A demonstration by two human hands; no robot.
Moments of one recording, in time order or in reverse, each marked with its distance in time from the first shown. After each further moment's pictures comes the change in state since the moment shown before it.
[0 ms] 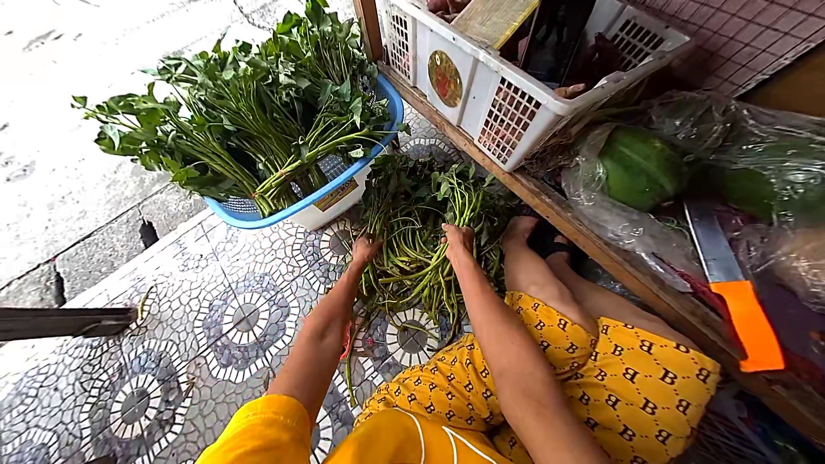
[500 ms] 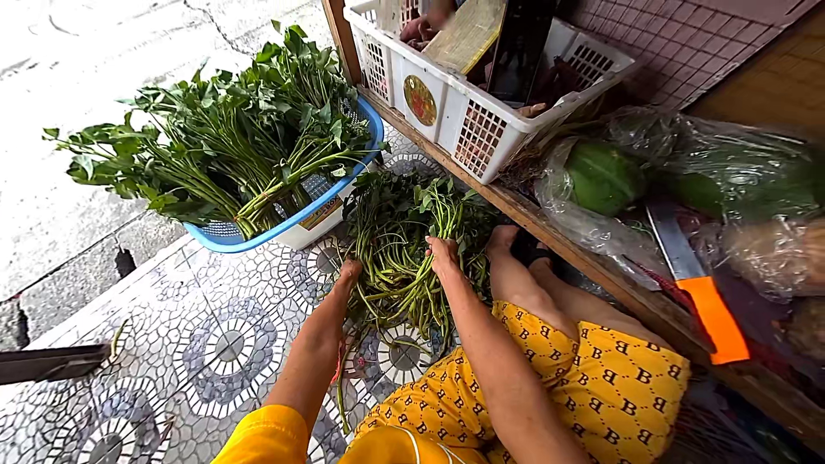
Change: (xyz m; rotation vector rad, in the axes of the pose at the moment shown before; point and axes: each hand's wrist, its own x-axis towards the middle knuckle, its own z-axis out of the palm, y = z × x) left_hand 0.013 -0.017 0.019 -0.176 0.043 -0.230; right_hand -0.006 -0.008 -0.001 0.095 -0.045 0.034
